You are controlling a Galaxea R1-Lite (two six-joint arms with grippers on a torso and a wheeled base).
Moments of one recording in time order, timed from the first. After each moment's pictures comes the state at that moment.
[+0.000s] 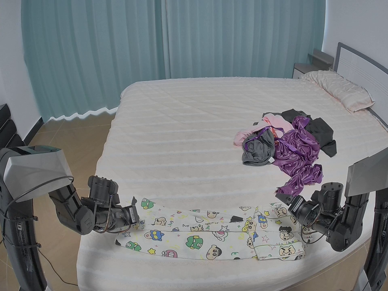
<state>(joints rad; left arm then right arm) -0.22 2.24 -0.66 -0.75 -0.17 -0.48 0.21 2.28 -0.26 -1.55 0.07 0.85</state>
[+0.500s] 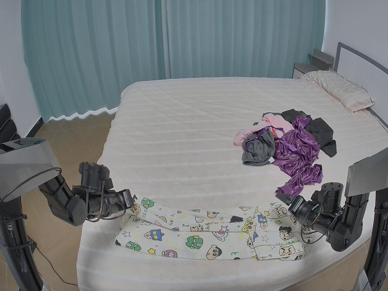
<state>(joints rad) -0.18 2.16 -0.70 -0.76 -0.17 -0.48 0.21 2.28 -0.26 -1.55 0.07 0.85</state>
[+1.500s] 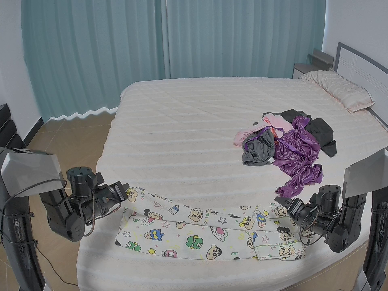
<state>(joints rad) -0.14 2.24 -0.53 -1.34 -0.16 -0.54 0.21 2.31 -0.27 -1.55 0.07 0.85</state>
